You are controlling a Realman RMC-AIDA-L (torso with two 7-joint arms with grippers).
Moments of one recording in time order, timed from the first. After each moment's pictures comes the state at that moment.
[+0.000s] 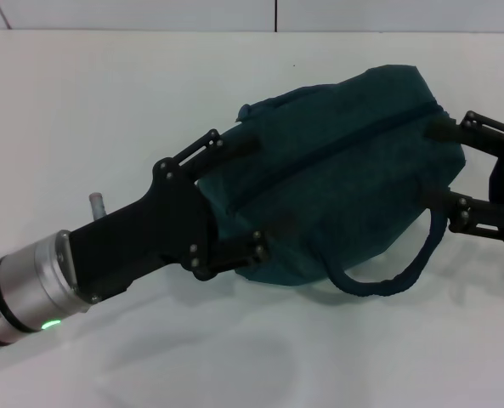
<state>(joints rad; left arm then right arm) -0.39 -2.09 1.32 0.28 1.04 1.81 -0.65 0.37 1.93 -1.26 -0.56 -1.13 -1.75 1.02</state>
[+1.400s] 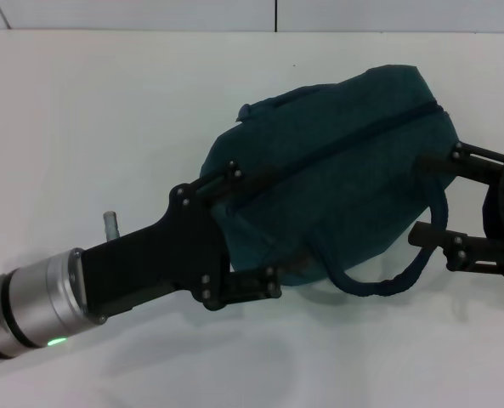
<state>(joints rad) -0.39 -2.09 1.33 0.28 1.11 1.81 -0.62 0.38 1.93 -1.26 -0.56 -1.21 -1.80 1.00</state>
